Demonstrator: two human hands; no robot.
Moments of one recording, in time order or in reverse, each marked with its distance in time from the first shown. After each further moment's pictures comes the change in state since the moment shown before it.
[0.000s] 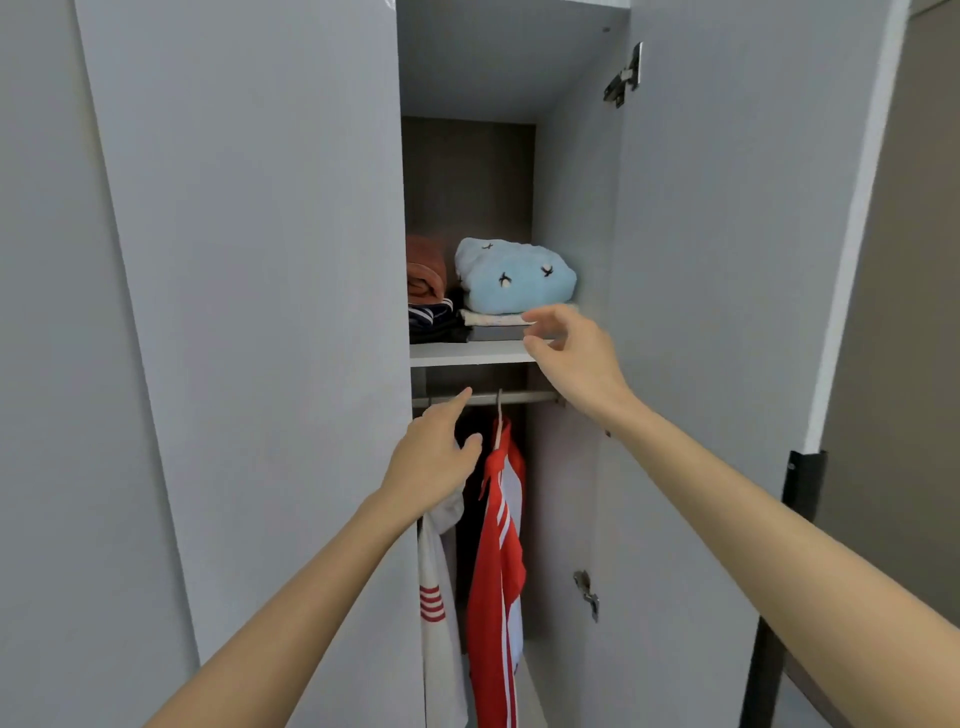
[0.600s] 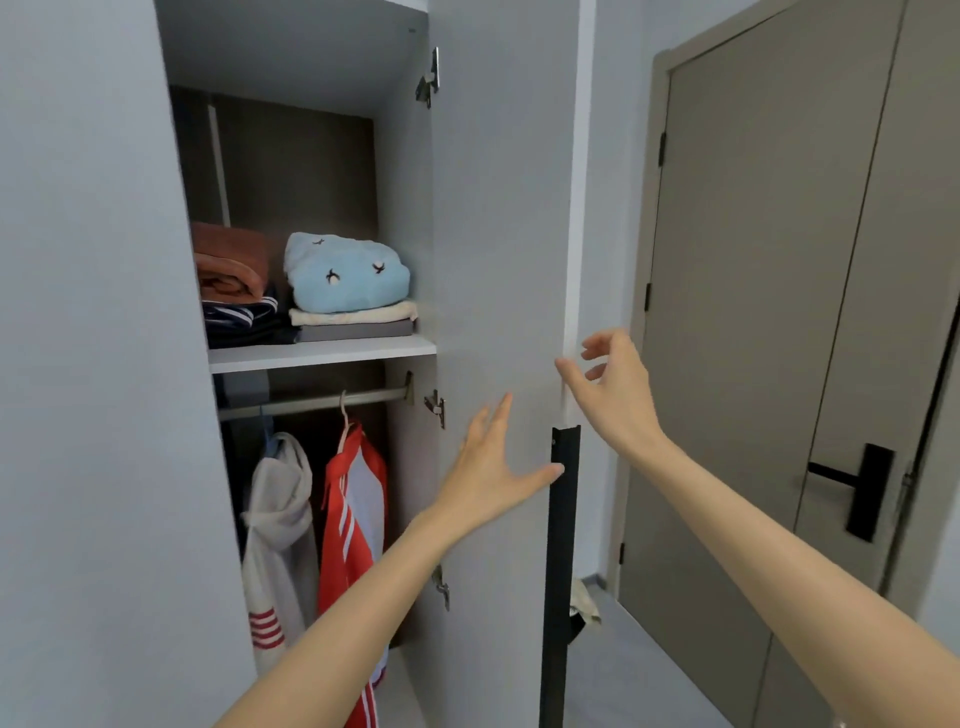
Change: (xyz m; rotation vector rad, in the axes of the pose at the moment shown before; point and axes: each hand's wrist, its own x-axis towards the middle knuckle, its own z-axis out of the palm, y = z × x) left_hand -0.002 0.186 0.174 -0.275 -0.290 0.187; right_hand -0.084 0.104 -0.214 -0.225 0.324 0.173
